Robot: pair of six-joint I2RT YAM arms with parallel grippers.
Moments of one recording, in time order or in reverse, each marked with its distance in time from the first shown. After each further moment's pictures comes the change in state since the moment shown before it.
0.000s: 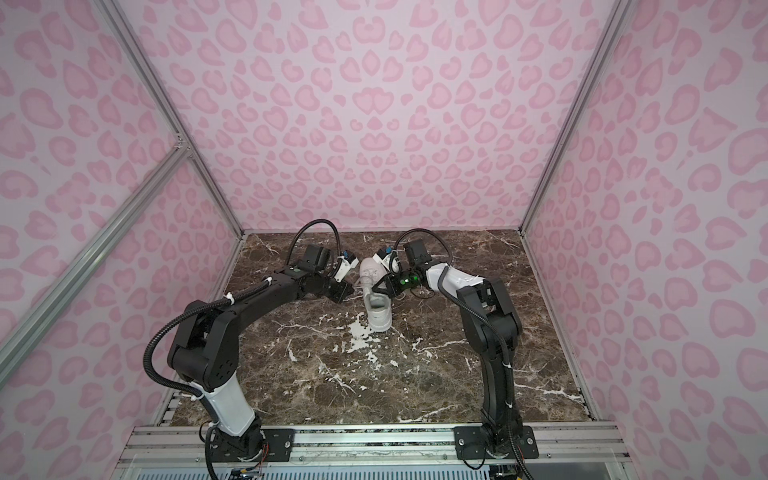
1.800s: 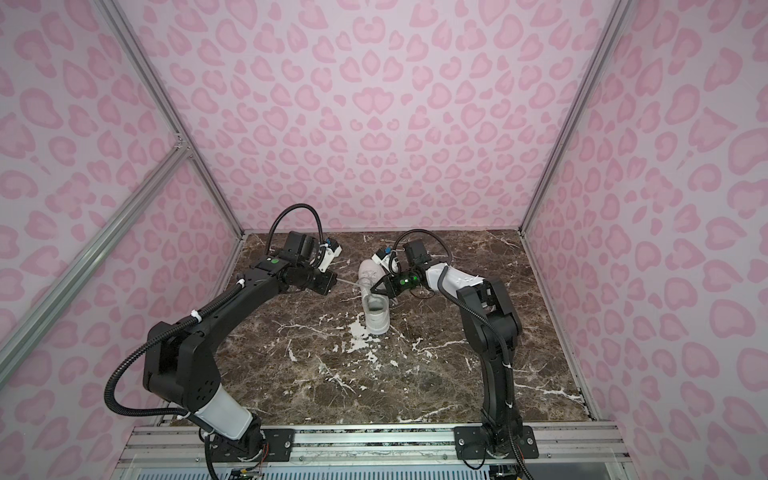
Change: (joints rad) left arm 0.035 -0.143 0.089 -0.232 -0.117 -0.042; right arm 0.002 0.000 0.005 -0.019 -0.032 0.008
